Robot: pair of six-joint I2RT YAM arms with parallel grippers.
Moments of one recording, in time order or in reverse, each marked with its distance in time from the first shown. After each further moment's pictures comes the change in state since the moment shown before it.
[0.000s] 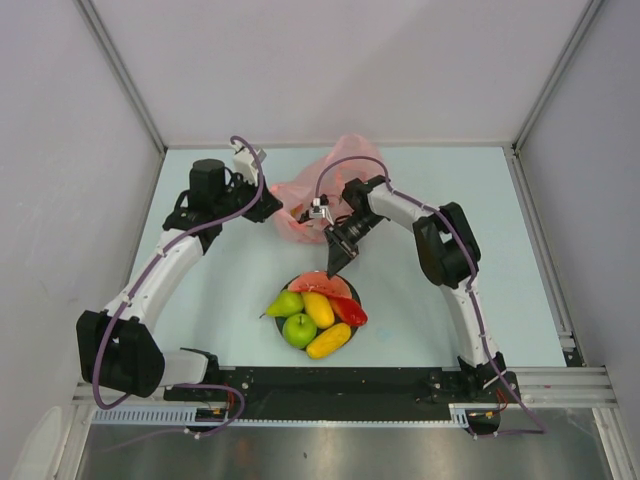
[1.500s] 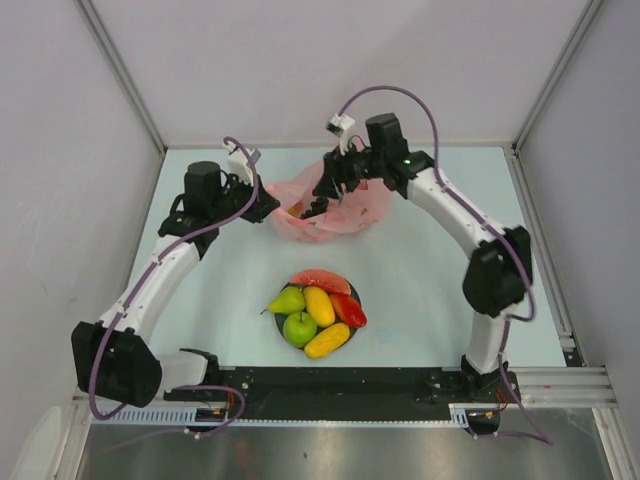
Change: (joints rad) left arm 0.000 -0.043 -0.022 0.015 -0.027 -0.036; right arm -0.041 -0.461 -0.099 0.735 0.409 0.599
